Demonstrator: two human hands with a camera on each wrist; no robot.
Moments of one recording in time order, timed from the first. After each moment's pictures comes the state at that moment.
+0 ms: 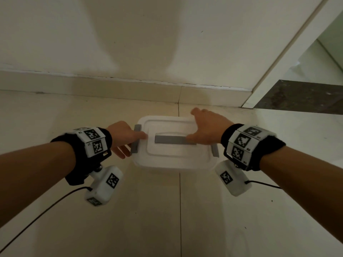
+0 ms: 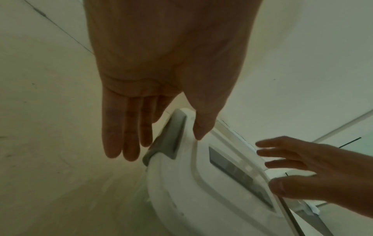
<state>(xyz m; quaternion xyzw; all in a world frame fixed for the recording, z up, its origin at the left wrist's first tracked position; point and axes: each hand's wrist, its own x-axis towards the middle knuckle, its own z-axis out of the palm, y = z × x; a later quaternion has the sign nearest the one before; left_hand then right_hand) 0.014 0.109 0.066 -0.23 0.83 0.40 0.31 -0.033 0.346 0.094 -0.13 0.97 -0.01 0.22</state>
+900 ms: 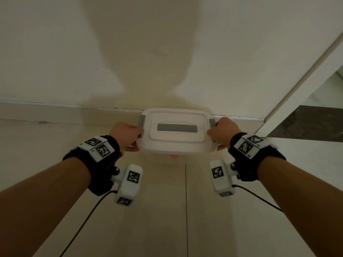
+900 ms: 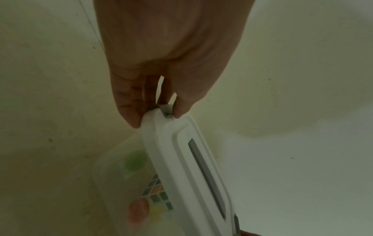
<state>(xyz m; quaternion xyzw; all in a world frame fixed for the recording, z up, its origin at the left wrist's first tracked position) -0.082 0.098 0.070 -0.31 0.74 0.59 0.10 -0.148 0.349 0.076 0.09 0.93 -0.30 0.16</state>
